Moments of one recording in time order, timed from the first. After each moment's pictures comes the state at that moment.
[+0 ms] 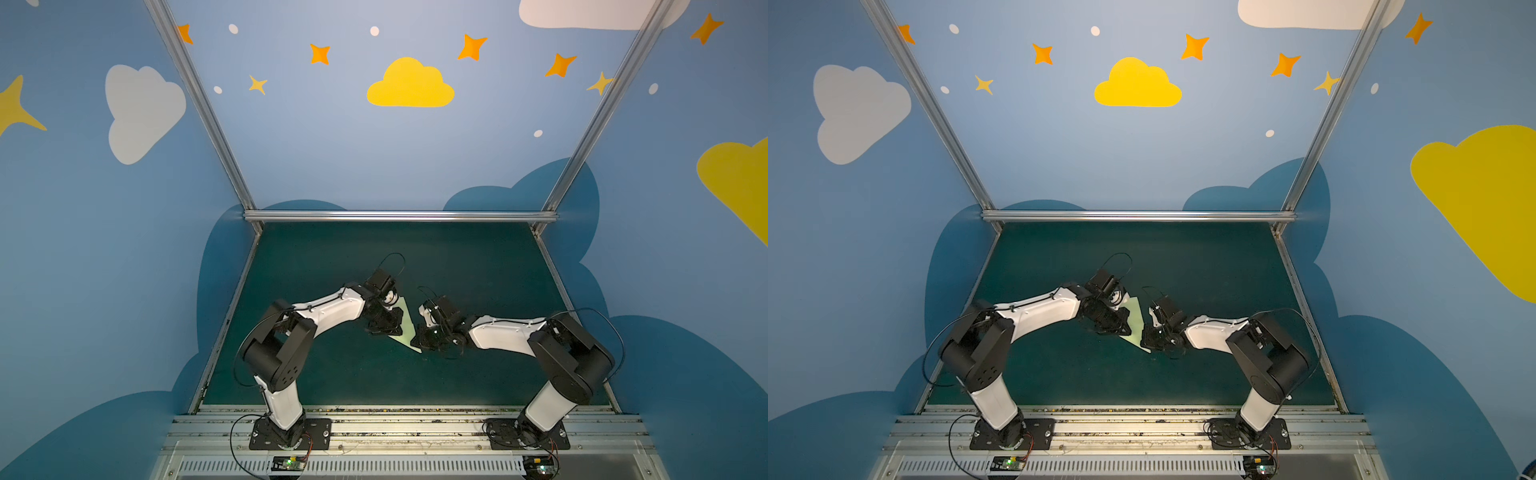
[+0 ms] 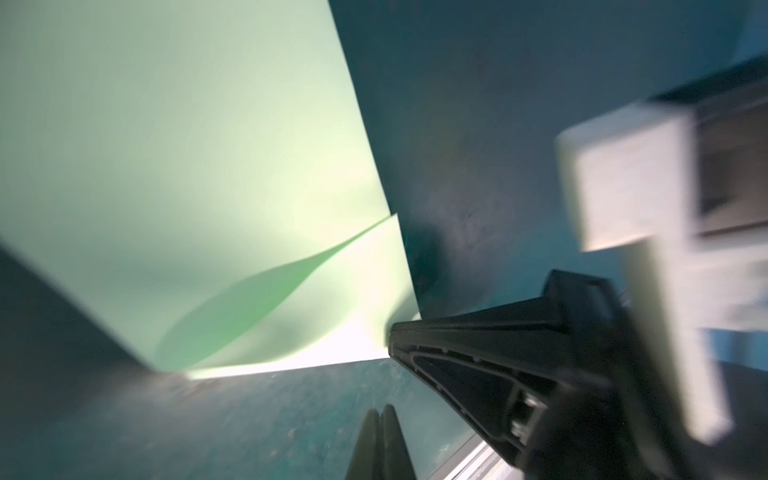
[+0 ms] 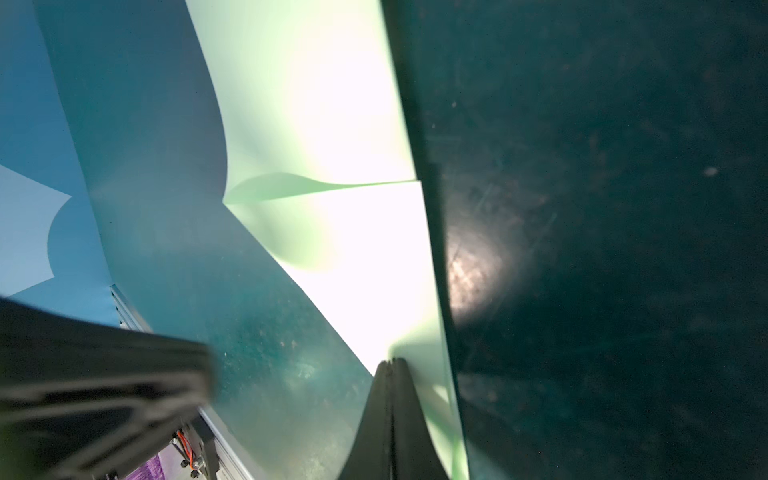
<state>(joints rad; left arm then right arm) -0.63 1.80 1.13 -0.58 0.48 -0.55 0.78 1.69 0.76 -0.09 -0.34 0.81</state>
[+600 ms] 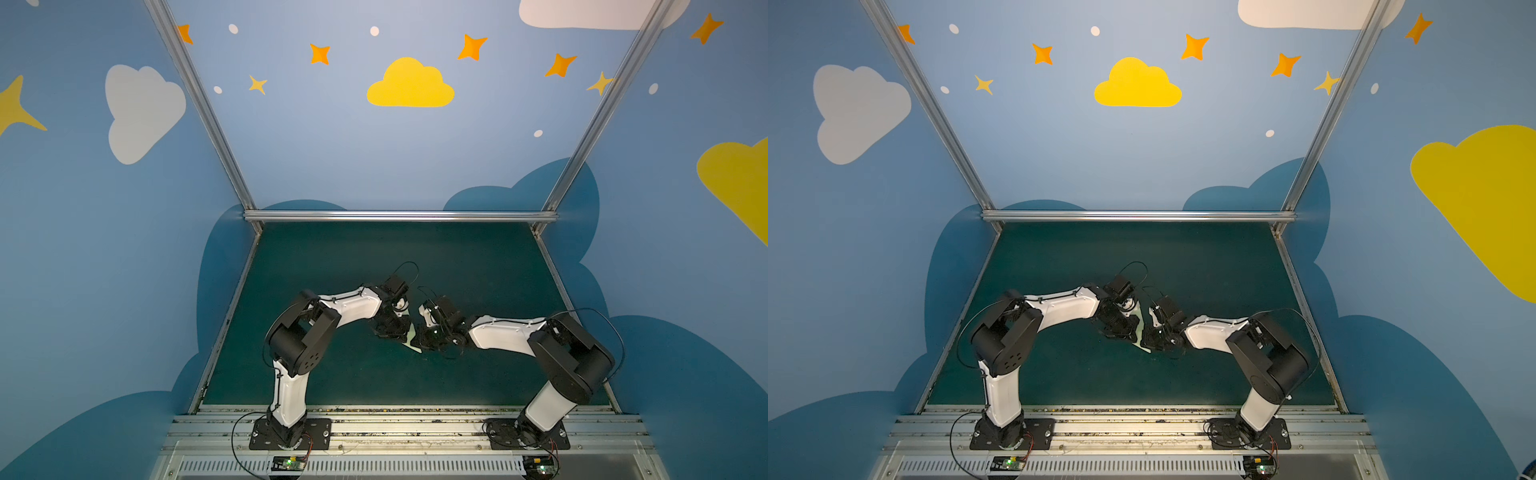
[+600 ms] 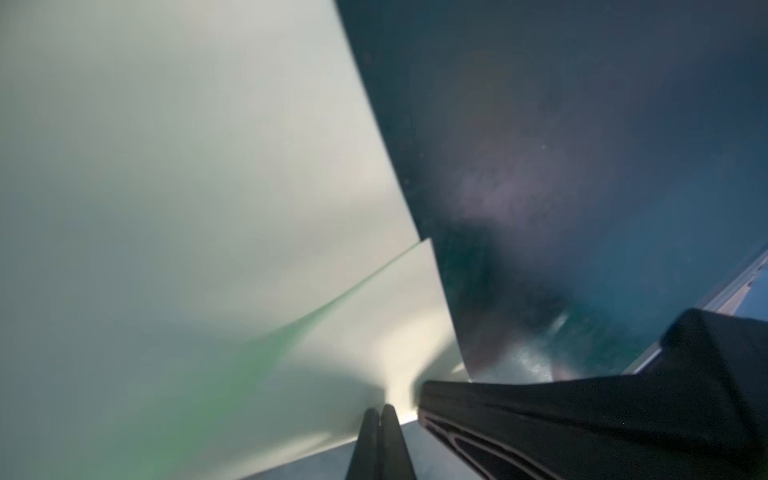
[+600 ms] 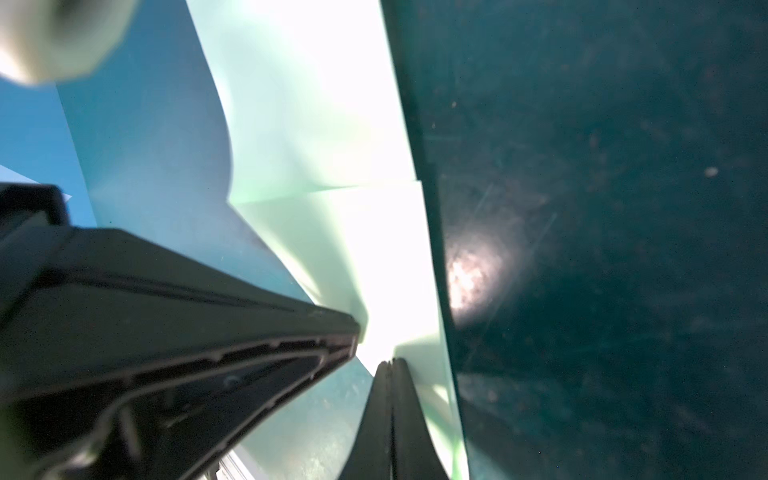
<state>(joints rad) -0.68 1.94 1.22 -0.61 0.44 -0.49 0.78 1.69 0.76 -0.09 -0.34 0.81</state>
